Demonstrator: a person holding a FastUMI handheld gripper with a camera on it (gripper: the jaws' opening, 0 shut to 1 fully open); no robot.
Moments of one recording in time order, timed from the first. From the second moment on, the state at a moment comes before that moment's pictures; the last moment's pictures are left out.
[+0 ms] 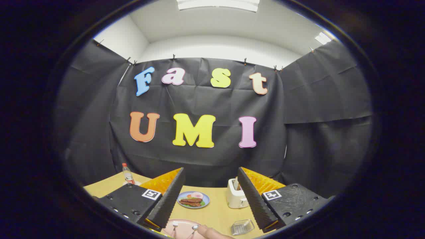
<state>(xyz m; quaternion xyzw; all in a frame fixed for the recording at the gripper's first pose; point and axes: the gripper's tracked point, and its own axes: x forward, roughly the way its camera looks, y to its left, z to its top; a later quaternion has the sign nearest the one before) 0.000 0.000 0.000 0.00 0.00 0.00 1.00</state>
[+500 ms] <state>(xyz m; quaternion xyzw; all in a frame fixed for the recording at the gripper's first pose) 0.005 0.052 0.008 0.00 0.02 0.02 1.00</state>
